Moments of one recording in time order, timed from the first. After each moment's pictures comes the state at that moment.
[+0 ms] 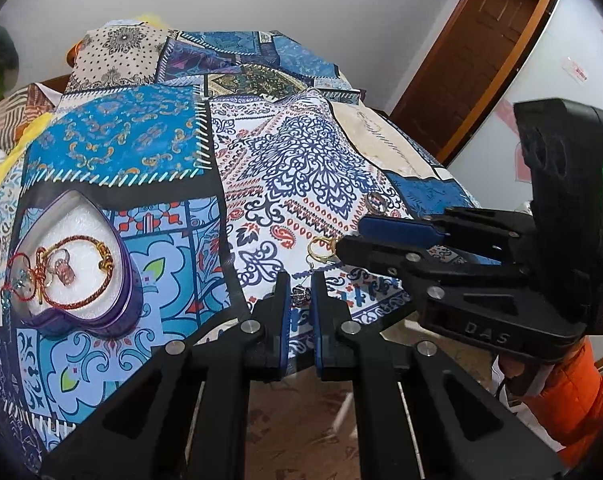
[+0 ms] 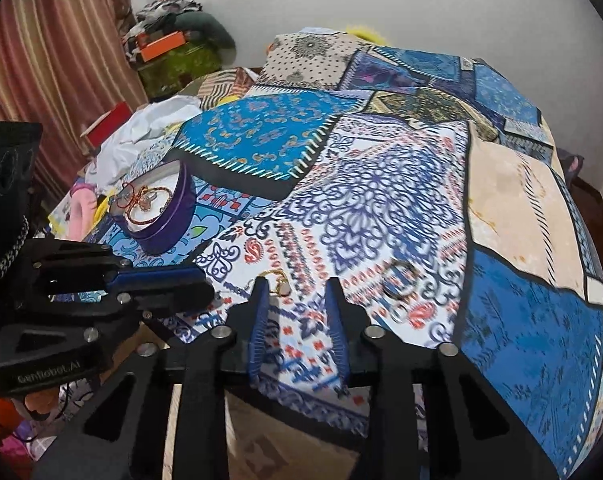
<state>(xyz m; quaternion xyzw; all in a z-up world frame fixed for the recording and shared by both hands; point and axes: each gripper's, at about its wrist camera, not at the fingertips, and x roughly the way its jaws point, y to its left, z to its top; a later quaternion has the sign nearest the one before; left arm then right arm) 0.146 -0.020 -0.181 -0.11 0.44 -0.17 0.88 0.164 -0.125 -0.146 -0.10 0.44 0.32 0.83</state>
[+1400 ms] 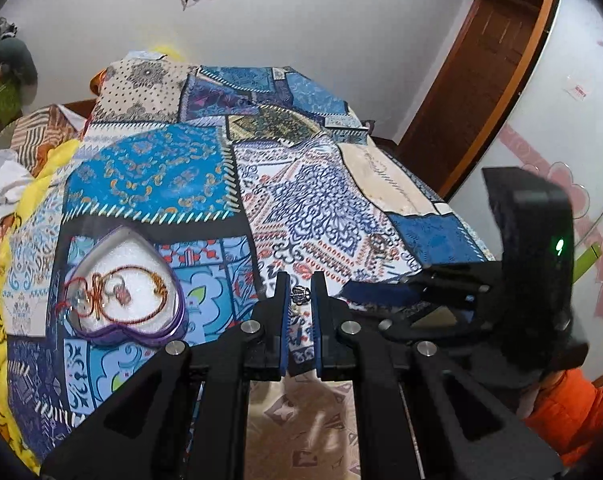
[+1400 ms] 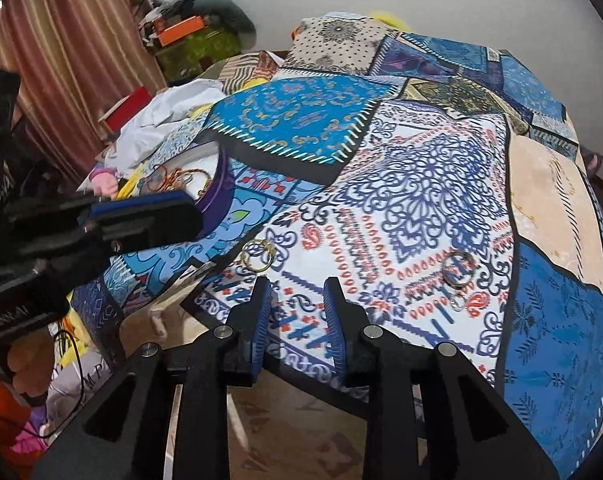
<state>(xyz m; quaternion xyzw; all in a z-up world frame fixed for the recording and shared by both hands) 0.130 0.000 -0.138 -0.11 0.39 -0.14 0.90 0.149 -0.103 -0.147 -0.10 0.46 0.35 0.81</state>
